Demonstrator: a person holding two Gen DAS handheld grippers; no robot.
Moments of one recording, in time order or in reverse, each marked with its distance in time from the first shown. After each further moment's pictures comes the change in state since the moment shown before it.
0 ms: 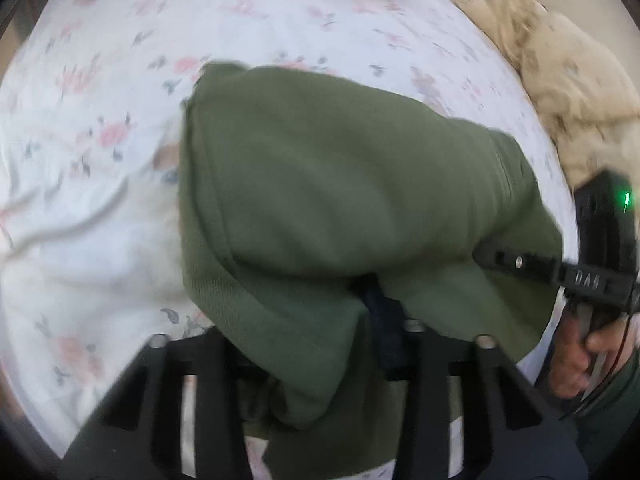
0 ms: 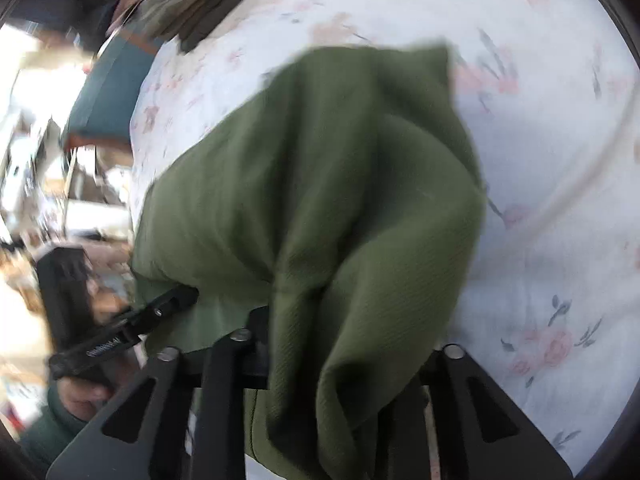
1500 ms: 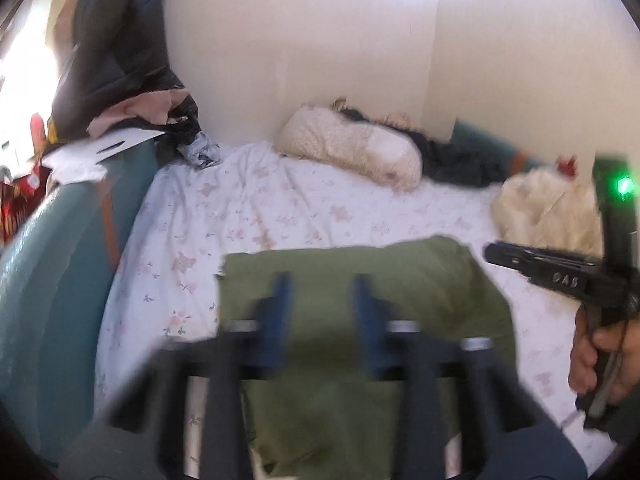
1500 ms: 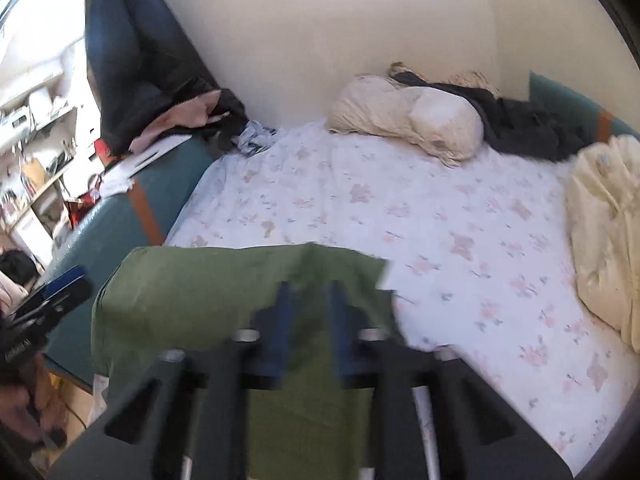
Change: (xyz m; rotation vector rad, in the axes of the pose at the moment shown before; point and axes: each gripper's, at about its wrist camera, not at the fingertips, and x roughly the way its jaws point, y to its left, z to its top) left arm -0.110 0.024 0.426 0.186 -0.725 0.240; right arm -0.033 0.180 0.447 -0.479 -0.574 -0.252
